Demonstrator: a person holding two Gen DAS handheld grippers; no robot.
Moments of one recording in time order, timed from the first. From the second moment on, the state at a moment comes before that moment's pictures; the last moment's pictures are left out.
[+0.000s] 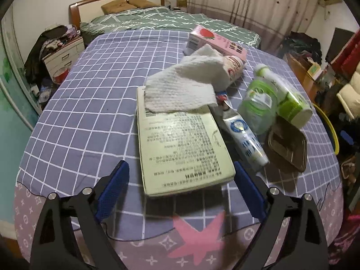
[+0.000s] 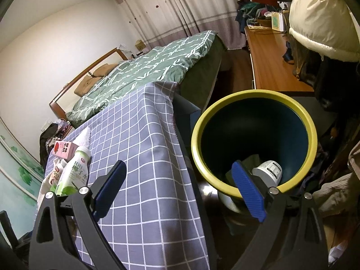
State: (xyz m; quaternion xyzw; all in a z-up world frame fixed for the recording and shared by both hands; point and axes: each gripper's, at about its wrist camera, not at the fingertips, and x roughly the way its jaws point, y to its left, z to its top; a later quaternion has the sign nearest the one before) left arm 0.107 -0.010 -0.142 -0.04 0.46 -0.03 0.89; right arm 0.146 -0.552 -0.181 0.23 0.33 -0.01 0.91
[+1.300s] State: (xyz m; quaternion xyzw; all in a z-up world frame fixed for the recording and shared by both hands) left arm 0.043 0.004 -0.089 0.01 0.43 -0.11 0.89; right arm 0.133 -0.544 -0.173 0.23 0.33 0.02 0.91
